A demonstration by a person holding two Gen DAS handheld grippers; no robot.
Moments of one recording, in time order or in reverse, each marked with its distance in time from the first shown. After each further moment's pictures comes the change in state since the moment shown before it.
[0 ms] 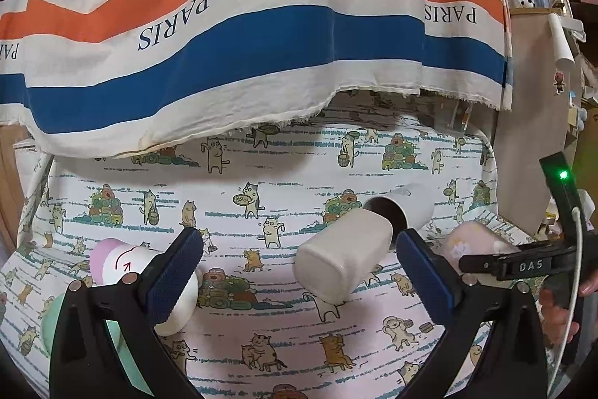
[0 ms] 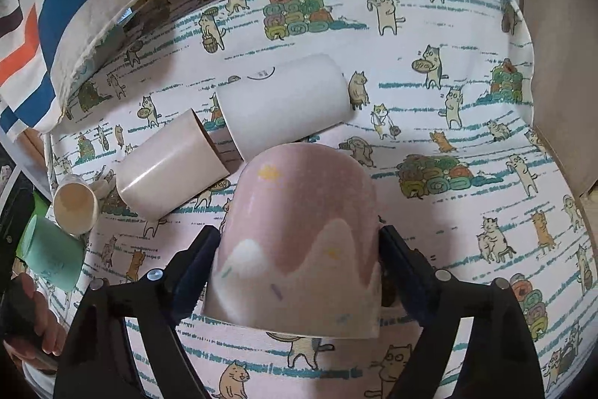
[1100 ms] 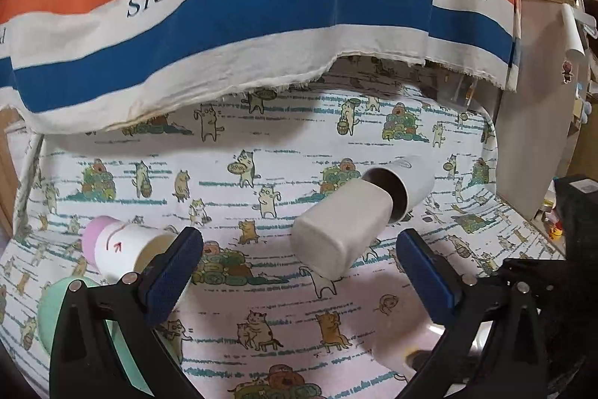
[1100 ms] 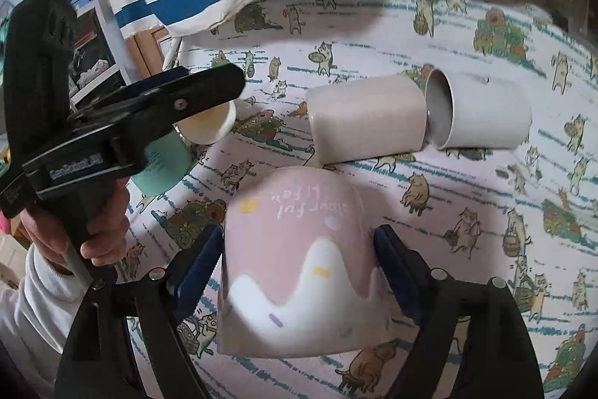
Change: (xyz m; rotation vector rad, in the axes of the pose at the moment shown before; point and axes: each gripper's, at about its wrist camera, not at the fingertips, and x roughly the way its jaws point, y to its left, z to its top) left arm 0.013 0.002 0.003 -0.024 0.155 -0.025; right arm -0.012 0.102 -0.038 -0.390 0.051 0.347
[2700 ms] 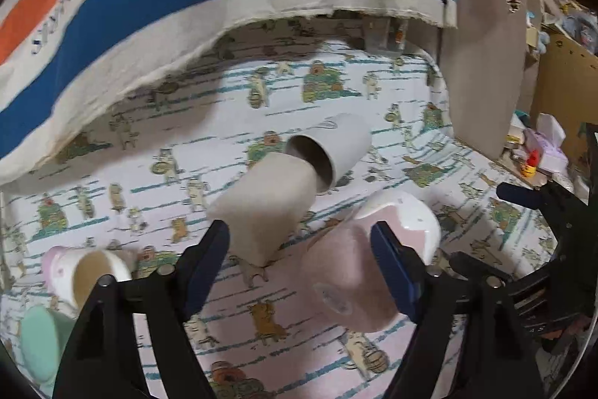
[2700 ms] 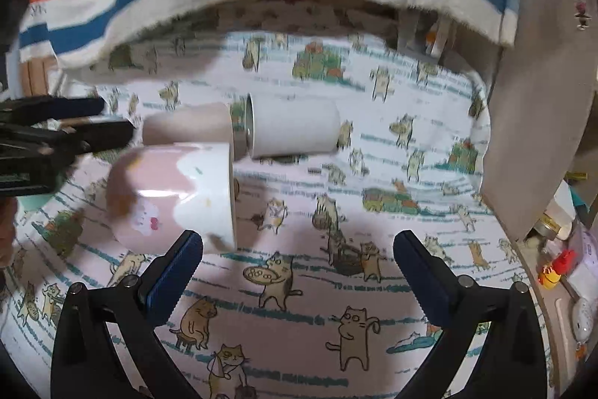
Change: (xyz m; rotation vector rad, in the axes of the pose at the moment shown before) left arm 0.017 -0.066 -0.002 0.220 0.122 -0.155; right arm -0.065 -0.041 -0.054 0.063 -0.233 -0.561
